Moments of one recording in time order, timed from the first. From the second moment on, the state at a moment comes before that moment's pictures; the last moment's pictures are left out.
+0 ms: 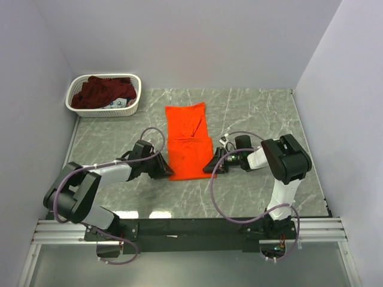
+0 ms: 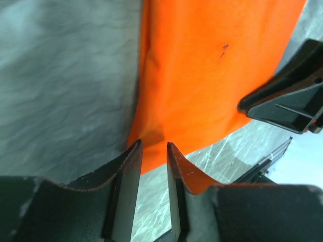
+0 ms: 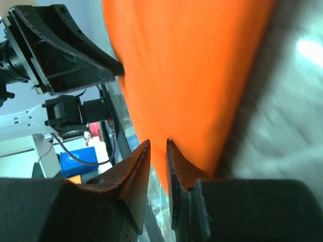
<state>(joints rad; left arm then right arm) -0.46 1.48 0.54 0.07 0.33 -0.91 0.29 1.91 0.63 0.50 -0.99 0.72</state>
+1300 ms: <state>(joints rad) -0.71 1.33 0.72 -0.46 -0.07 -0.96 0.36 1.27 0.56 -0.10 -0.49 0.59</state>
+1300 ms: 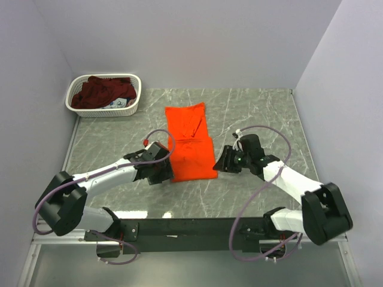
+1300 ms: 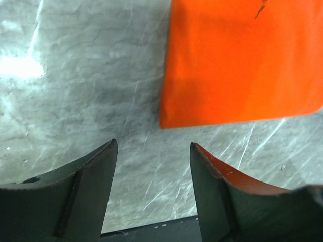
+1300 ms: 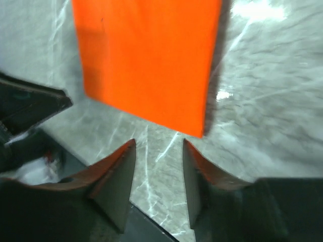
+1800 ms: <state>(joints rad) -0.75 1.55 0.88 -0.52 -0.13 -0.96 0.67 1.22 0.69 -0.51 0.08 0.67</state>
